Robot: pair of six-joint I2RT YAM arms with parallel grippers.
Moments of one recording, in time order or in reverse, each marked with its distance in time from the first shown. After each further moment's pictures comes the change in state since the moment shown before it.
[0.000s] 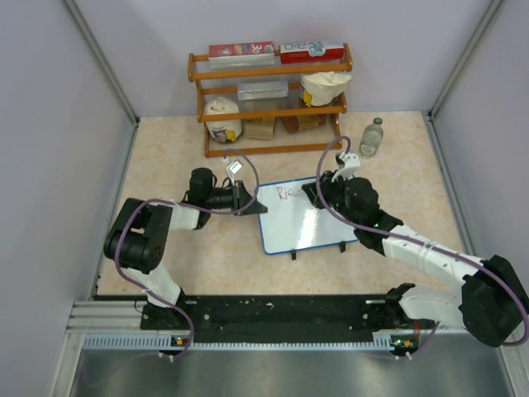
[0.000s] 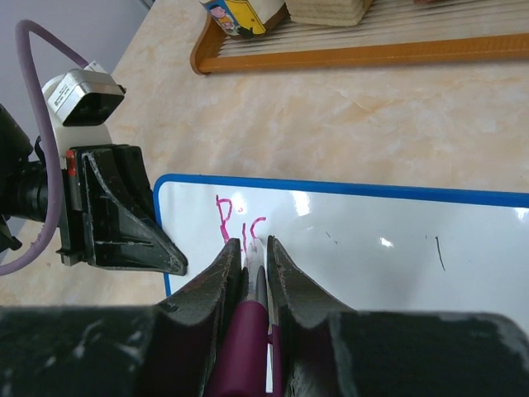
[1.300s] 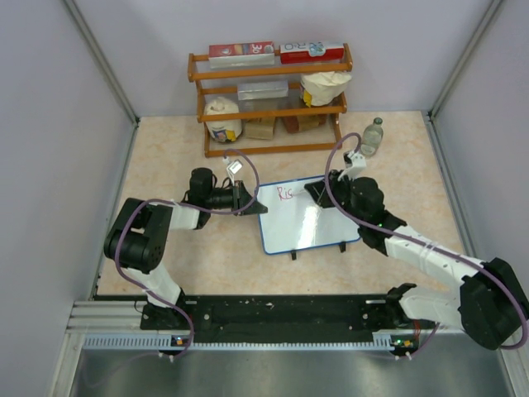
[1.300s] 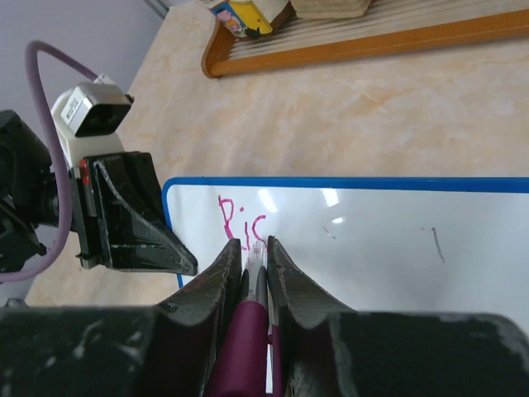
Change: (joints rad) left arm 0.001 0.002 0.001 0.000 0.003 0.001; right arm -0.035 -0.008 -0.034 0.032 -0.064 0.079
